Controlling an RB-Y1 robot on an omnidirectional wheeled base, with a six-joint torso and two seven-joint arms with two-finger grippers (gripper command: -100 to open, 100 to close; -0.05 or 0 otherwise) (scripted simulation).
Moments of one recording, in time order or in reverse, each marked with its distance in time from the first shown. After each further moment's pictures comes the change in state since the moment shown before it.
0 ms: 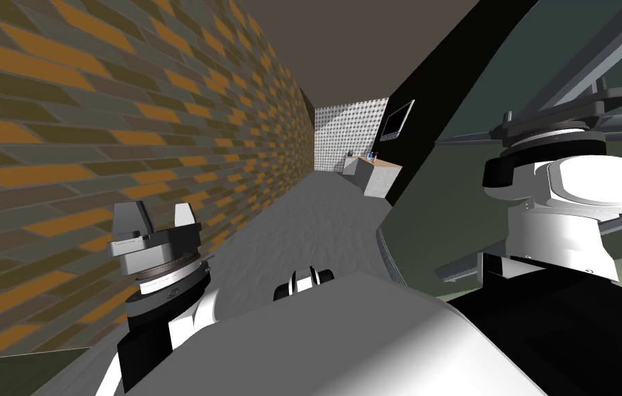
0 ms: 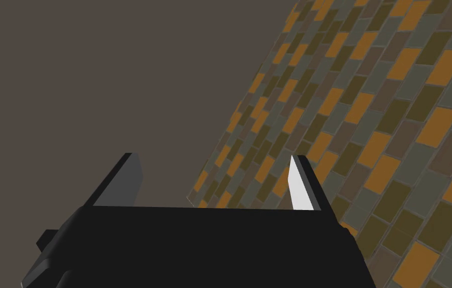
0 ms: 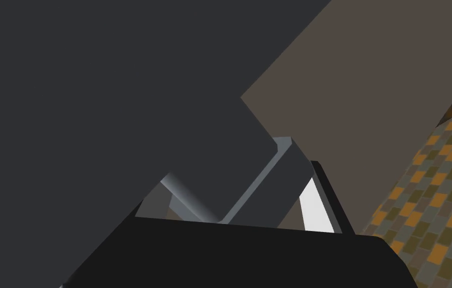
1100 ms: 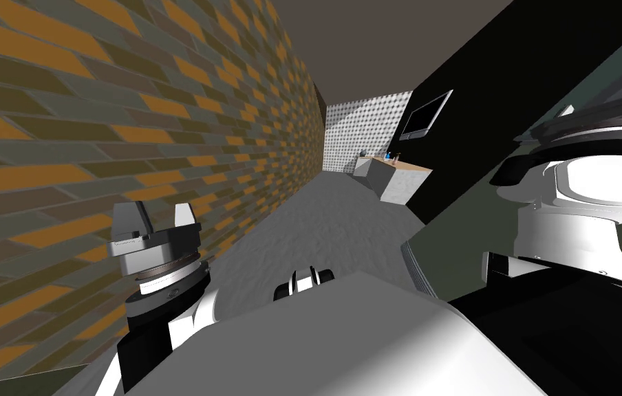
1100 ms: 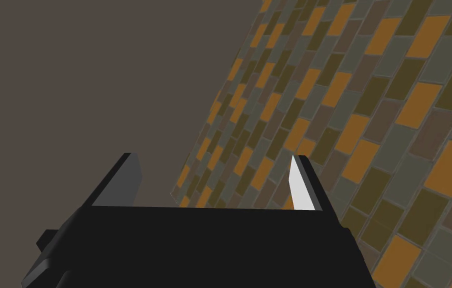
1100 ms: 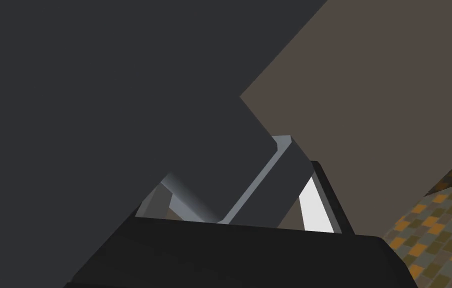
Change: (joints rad) left arm 0.001 0.000 0.000 0.000 0.000 0.000 0.000; right arm 0.010 -0.021 -0.033 0.073 0.091 0.182 0.115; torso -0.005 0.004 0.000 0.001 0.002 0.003
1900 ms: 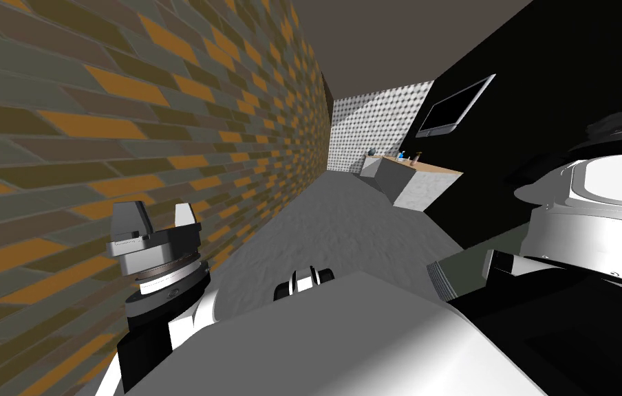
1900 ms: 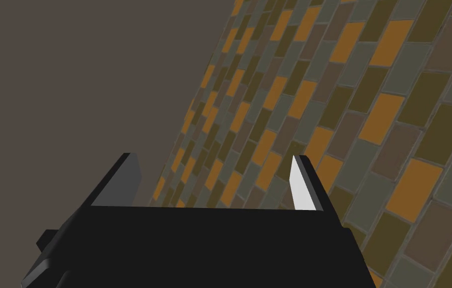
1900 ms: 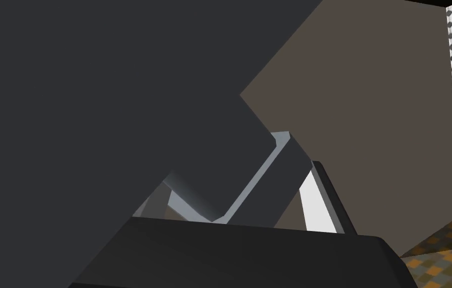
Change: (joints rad) left arm 0.000 0.000 0.000 0.000 0.000 0.000 0.000; right arm -0.010 -0.013 -0.059 0.070 0.095 0.108 0.097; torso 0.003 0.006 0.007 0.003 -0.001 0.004
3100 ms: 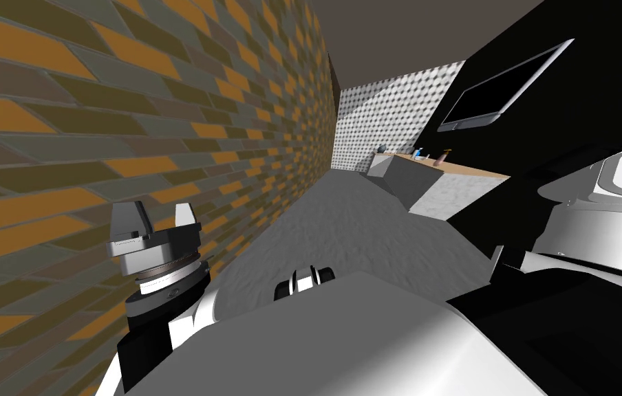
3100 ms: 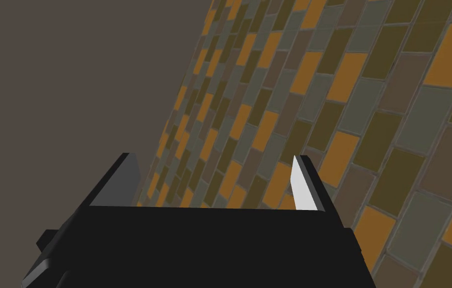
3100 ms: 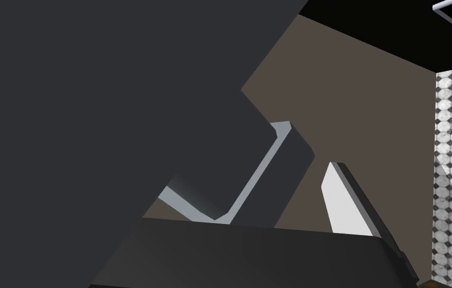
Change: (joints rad) left arm -0.001 0.000 0.000 0.000 0.000 0.000 0.000; right arm -0.010 -0.050 -0.053 0.077 0.066 0.110 0.118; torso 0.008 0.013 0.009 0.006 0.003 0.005
